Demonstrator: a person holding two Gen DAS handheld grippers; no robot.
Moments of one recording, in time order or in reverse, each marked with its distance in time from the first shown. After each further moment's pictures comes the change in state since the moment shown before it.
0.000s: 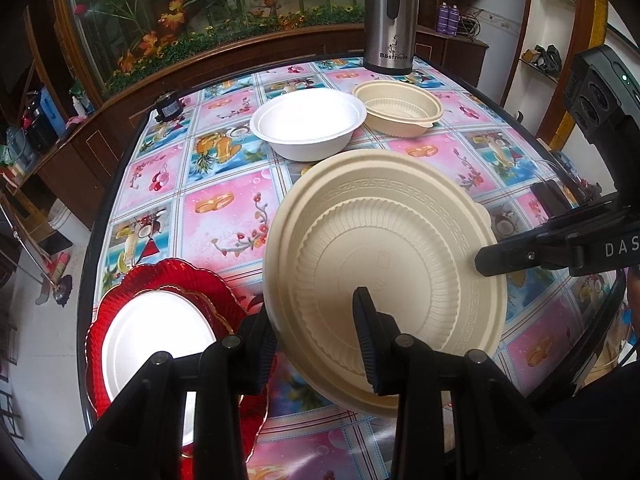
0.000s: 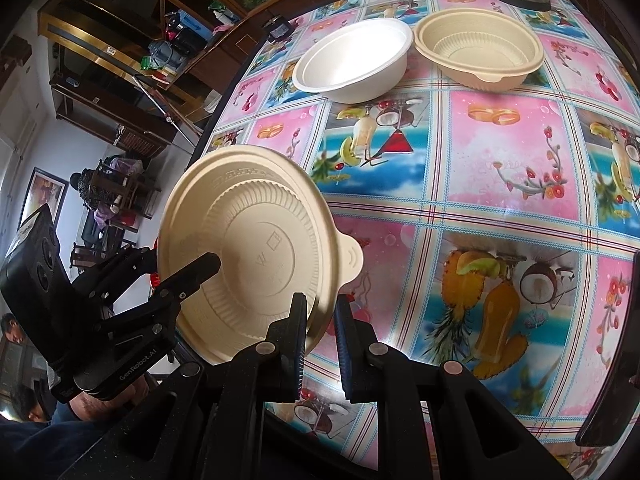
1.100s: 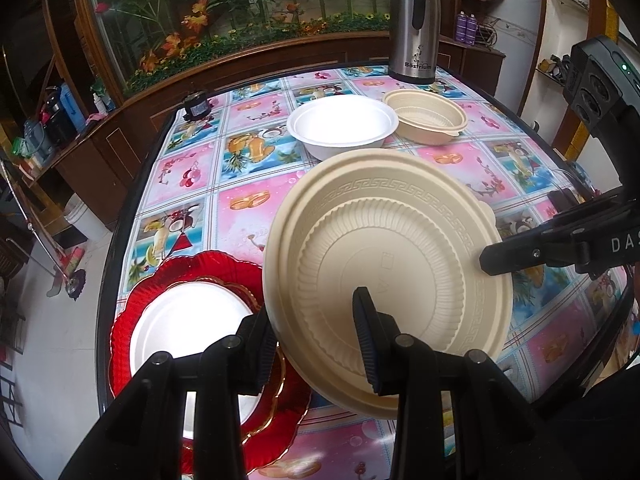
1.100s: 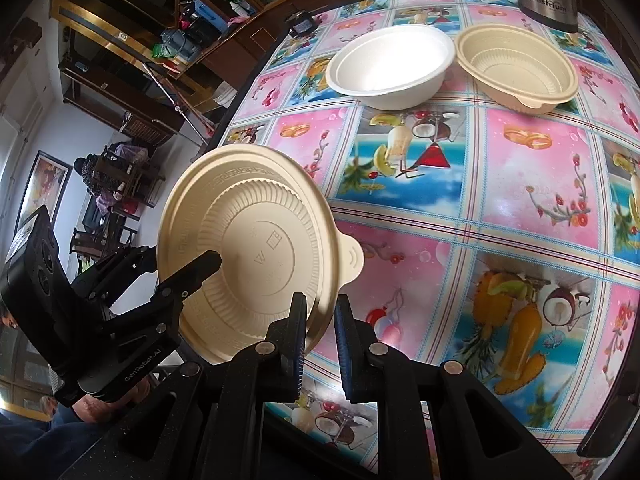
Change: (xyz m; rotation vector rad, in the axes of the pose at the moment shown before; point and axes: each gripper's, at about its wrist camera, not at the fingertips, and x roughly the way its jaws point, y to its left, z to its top) left arm -0.012 0.026 -0.011 -0.034 -0.025 0.055; right arm 0.011 0.026 0.010 -0.058 0.015 0.003
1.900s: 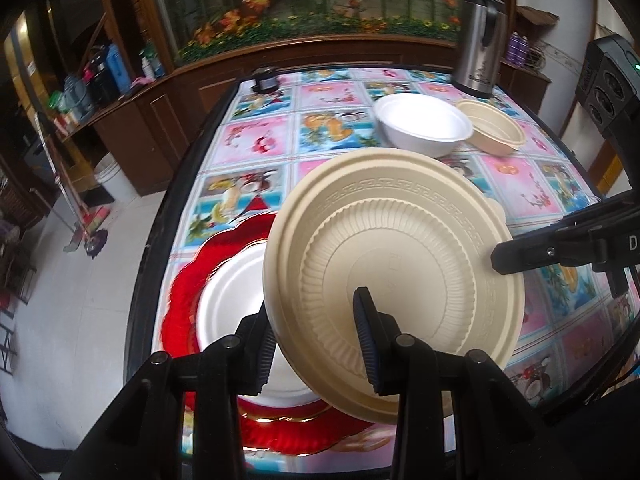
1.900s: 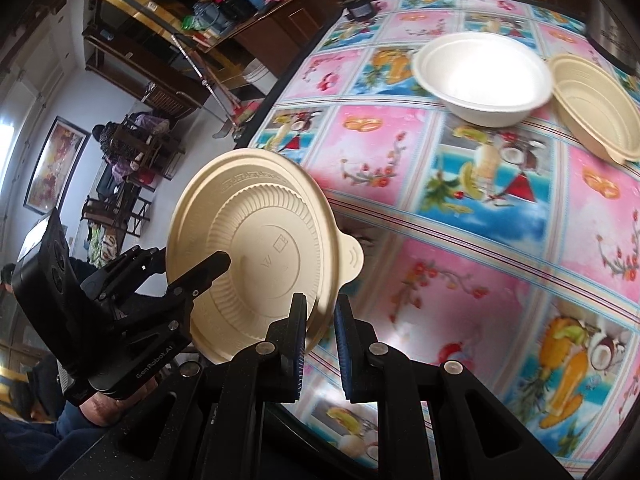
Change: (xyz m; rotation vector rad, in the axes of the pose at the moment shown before) left arm -0.013 0.074 -0.030 -0.157 0.019 0.088; right arm 0.041 0.065 0.027 -0.114 0.065 0.055
